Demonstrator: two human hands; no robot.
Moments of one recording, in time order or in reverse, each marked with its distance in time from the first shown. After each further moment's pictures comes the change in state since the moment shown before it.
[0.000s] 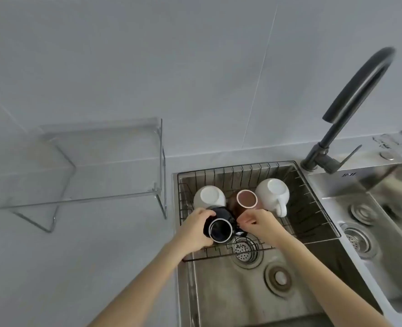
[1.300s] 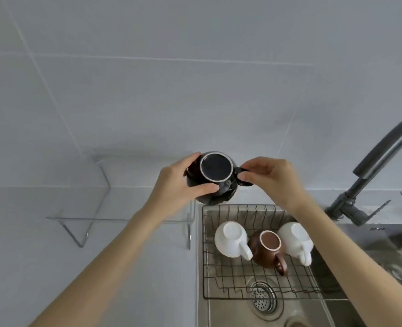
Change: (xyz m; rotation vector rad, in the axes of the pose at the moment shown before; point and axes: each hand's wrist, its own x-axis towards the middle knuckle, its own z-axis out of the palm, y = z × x) left_hand -0.049 0.055 -0.182 -0.283 0.600 0.248; right_hand -0.002 -0.190 -0.088 0.189 0.305 -0.444
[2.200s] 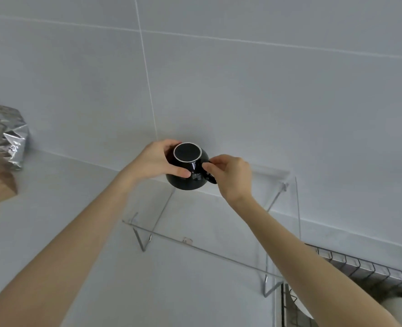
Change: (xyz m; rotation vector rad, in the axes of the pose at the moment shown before) left_hand 0.052 -0.165 -0.200 -0.042 0.024 -0.334; right_hand 0.126 -0.066 0.264 0.020 -0.087 -0.018
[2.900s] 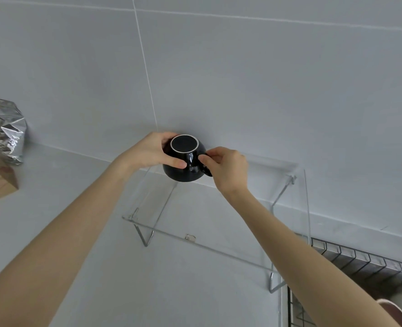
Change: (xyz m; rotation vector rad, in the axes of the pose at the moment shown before) left_hand 0.016 -0.014 -0.013 0.042 -0.112 -0.042; right_hand 0.011 0.007 0.022 0.004 0.000 0.015
